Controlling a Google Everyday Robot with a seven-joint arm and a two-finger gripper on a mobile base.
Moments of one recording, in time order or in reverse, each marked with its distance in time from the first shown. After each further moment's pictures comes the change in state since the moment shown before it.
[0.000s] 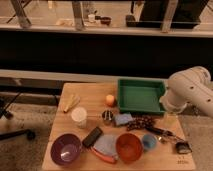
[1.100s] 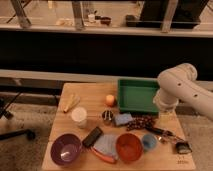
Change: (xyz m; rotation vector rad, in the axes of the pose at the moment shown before) arm -0.029 0.000 0.009 -0.069 0.039 -0.099
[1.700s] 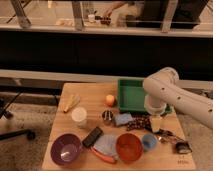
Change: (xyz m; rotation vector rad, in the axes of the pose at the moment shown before) arm -0.040 0.010 0.023 -0.050 0.035 -0.095
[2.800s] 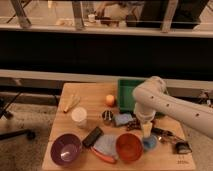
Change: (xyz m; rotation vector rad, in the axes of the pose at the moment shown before) arm -0.049 0.003 0.035 -0.002 -0.042 -0.121
